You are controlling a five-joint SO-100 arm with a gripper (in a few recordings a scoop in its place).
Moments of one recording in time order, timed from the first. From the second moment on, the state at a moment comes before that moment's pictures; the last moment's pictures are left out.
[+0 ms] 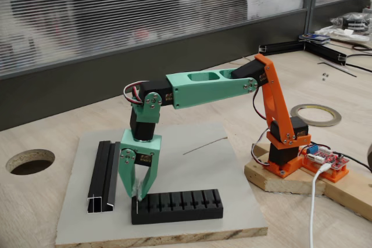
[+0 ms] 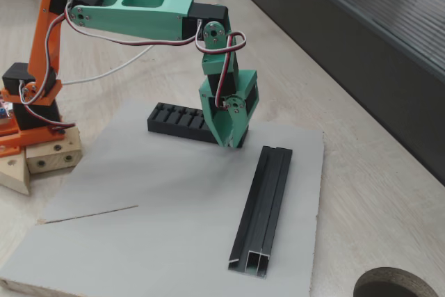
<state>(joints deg) -27.2 65.7 70.7 72.8 113.2</state>
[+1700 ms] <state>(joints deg) -23.0 70.4 70.7 72.8 113.2</state>
